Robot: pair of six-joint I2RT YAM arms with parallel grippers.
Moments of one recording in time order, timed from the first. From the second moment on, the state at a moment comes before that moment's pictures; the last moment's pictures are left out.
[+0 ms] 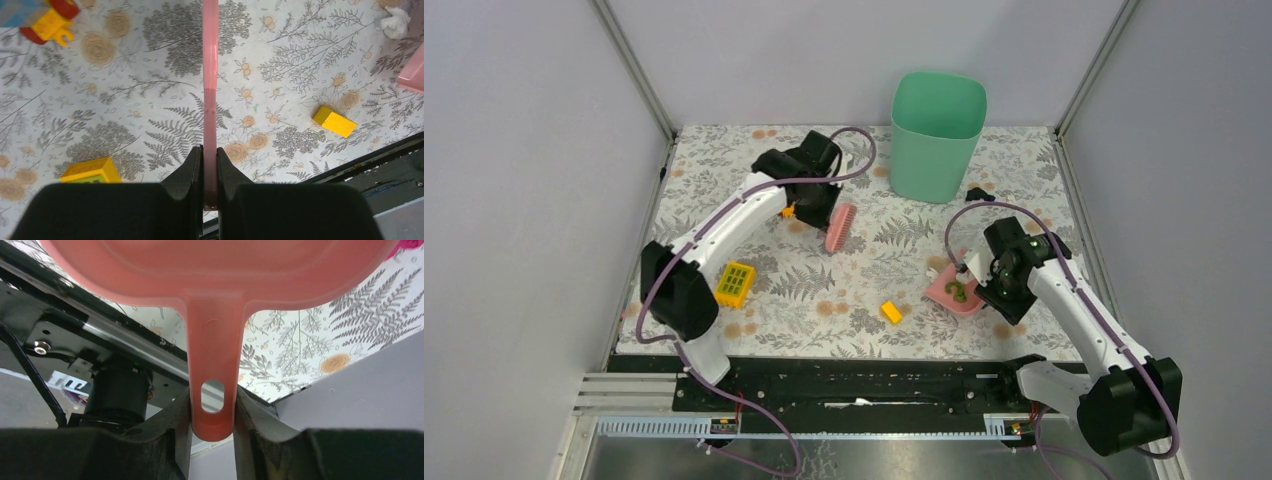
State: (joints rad) left arm -0.58 1.71 1.66 -1.05 0.04 -0.14; right arm 0.28 1.11 0.88 -1.28 0.09 -0.56
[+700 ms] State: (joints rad) left arm -0.75 2.05 1.91 -1.04 0.15 -0.16; right arm 0.21 1.34 0.88 -1.27 0.10 -0.67
